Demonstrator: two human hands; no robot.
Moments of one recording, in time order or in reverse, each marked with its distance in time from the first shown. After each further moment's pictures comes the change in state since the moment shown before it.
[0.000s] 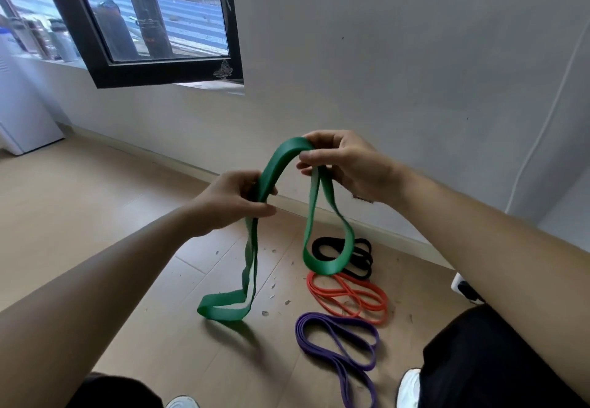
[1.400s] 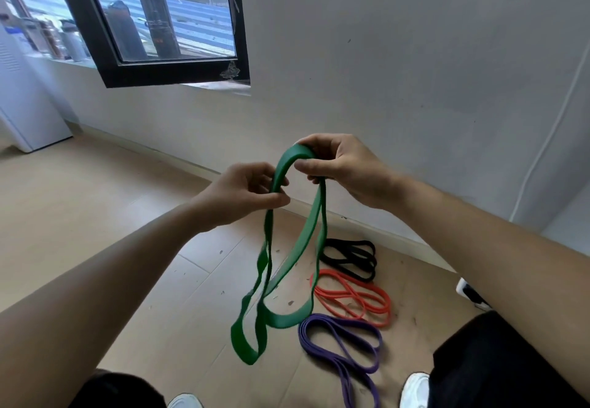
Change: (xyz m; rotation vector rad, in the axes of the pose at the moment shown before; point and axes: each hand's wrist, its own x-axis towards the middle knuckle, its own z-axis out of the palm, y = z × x) left_hand -0.010 0.020 0.002 0.035 0.030 0.101; right_hand -0.003 -0.001 0.019 -0.163 0.045 -0.111
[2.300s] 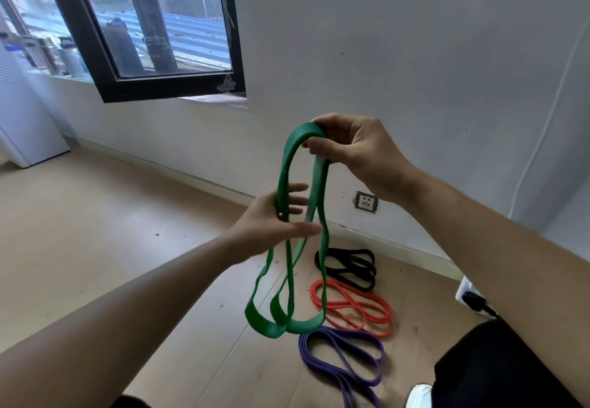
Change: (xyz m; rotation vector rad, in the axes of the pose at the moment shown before) left_hand 0.008 -0.004 0.049 -0.155 -0.008 -0.065; right_hand -0.005 -0.028 -0.022 -0.088 0.193 -0.183
